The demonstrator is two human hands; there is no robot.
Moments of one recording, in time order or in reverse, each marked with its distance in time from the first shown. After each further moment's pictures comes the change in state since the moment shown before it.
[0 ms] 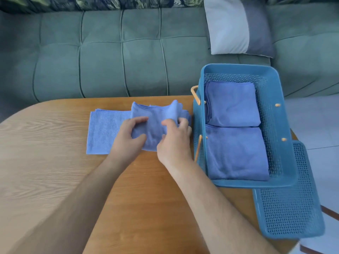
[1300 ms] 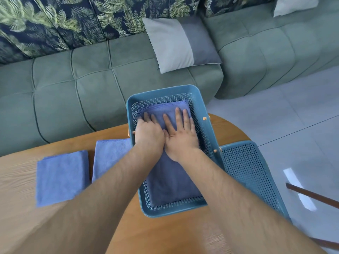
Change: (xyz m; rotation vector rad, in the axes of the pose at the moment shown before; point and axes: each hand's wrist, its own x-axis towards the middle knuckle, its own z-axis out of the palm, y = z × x) left_hand 0.062 0.153 0.200 1.773 -0.313 0.412; right_hand 0.091 0.152 -0.115 -0.556 -0.091 -0.013
